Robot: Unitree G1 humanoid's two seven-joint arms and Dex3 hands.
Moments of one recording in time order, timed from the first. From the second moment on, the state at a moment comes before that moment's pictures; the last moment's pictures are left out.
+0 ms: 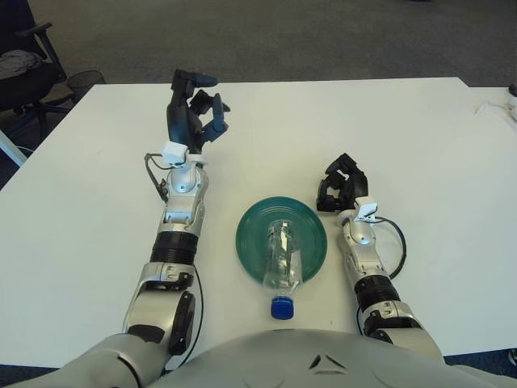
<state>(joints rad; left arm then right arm) -0.38 0.04 0.08 0.23 -0.09 -0.39 0.17 -0.19 0.10 -0.05 0.60 -0.02 -0.51 -0.18</state>
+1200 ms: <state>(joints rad) -0.25 -0.04 0.08 0.36 0.07 -0.11 0.31 -0.16 0.11 -0.05 0.54 -0.03 -0.46 -0.19</state>
